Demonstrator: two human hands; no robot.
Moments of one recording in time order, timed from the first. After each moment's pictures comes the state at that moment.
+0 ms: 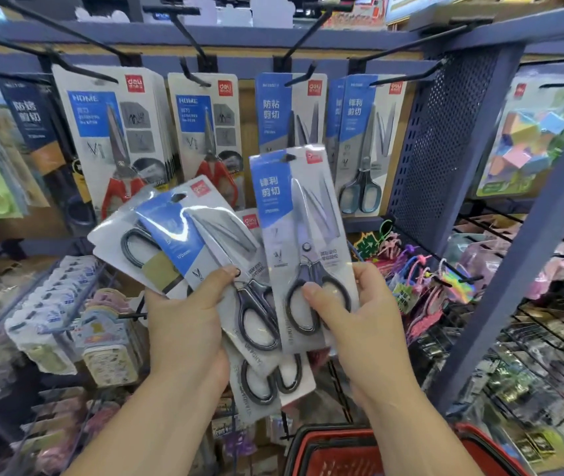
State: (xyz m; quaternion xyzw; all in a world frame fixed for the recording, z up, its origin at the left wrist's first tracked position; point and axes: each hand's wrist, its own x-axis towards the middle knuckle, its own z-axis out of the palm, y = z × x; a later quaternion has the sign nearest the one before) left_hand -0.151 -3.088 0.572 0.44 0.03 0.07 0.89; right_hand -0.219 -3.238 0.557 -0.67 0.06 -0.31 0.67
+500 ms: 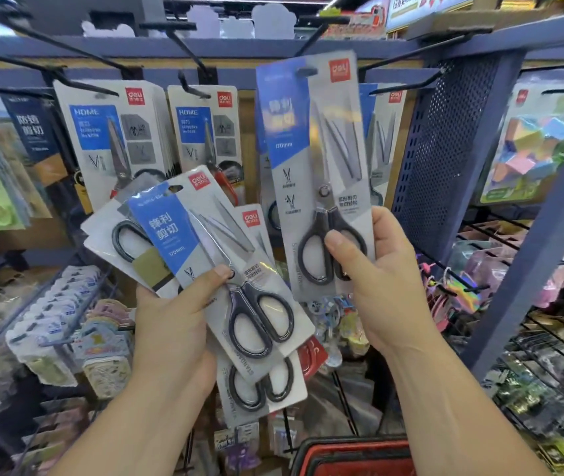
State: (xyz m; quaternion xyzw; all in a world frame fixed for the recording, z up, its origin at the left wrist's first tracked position) left_hand -0.146 -3.078 0.586 0.45 -0.01 0.05 0.89; right_hand -0.186 -3.270 0.600 -0.62 -0.09 -0.33 0.70
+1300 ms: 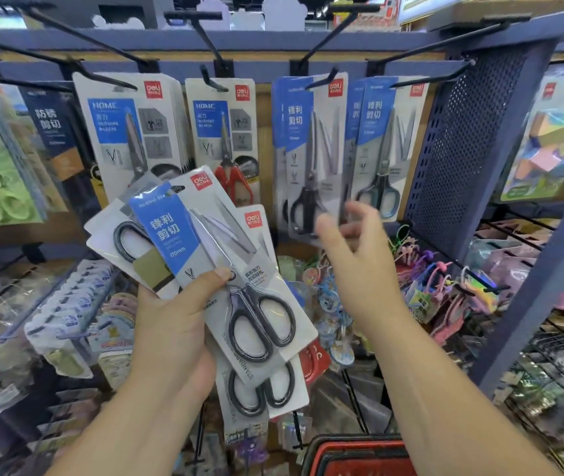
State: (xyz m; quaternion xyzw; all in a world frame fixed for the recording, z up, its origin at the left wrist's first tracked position) left_hand -0.142 -3.059 0.583 0.45 -0.03 0.03 0.89; right_hand -0.158 -3.252 0.598 -0.79 0.09 -0.31 0.53
